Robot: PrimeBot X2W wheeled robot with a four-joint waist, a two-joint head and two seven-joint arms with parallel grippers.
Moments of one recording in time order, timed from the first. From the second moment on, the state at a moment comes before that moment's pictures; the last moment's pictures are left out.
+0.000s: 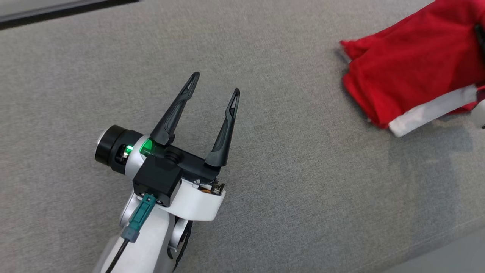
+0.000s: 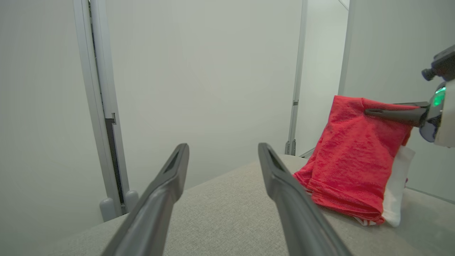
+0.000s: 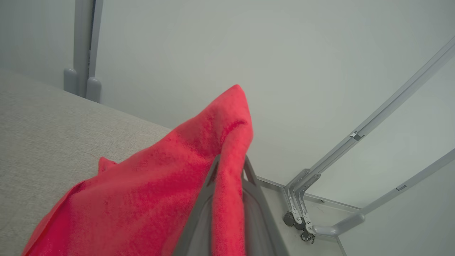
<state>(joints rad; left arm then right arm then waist) -0.36 0.05 -0.36 -0.04 -0.04 0.01 -0.26 -0.77 -0.59 0.38 0.61 0.26 0.13 -0.25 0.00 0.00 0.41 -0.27</state>
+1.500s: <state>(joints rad) -0.24 0.05 -0.24 0.00 -0.11 0.14 -0.26 -0.48 -0.33 0.10 0.42 0.29 0.13 -0.26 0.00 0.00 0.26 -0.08</state>
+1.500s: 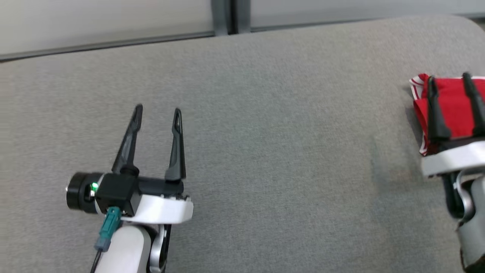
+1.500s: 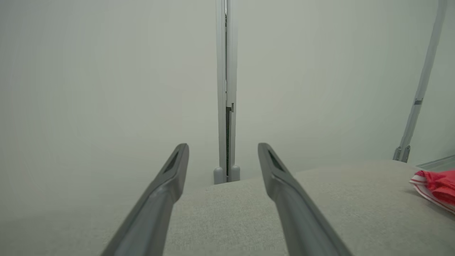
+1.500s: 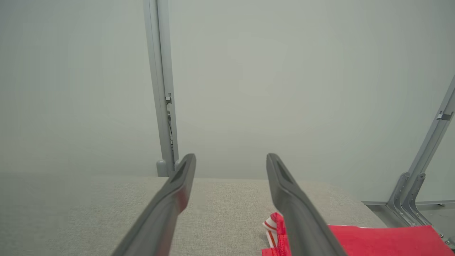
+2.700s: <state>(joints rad) -0.03 0.05 -0.17 0.17 -0.24 0.06 -0.26 -0.09 -0.07 0.06 0.22 0.22 0.13 -0.26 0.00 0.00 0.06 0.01</state>
